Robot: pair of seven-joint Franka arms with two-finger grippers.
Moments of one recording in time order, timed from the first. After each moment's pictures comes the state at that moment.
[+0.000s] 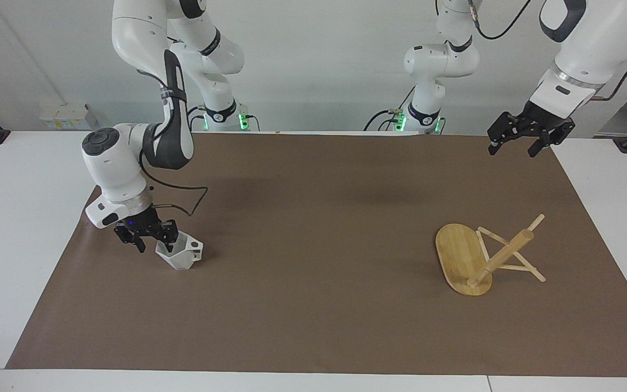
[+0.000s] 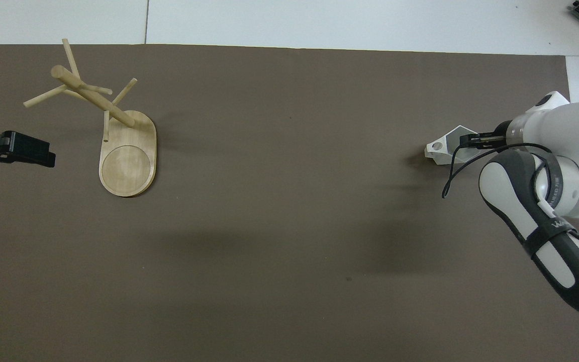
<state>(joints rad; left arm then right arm) -0.06 0.00 -0.01 -1.55 -0.07 1.54 0.00 -0.12 0.28 0.04 -1.93 0.01 2.41 -0.10</state>
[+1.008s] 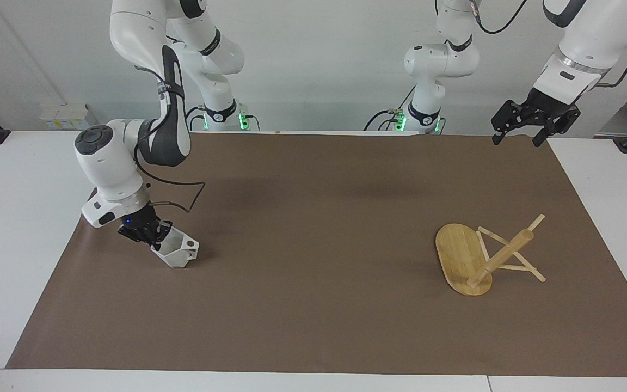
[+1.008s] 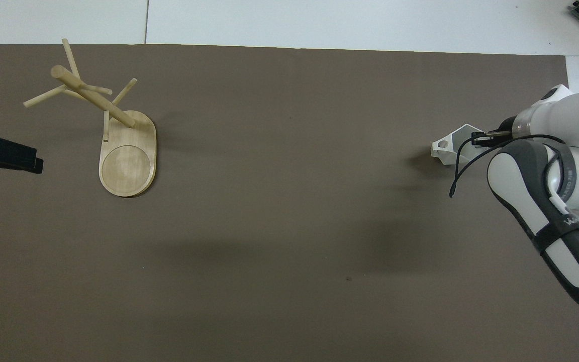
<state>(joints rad) -0.06 -0.03 -0.01 -1.53 -0.05 1.50 0.00 -0.12 0.28 0.04 -1.84 0.01 2.24 -0.10</state>
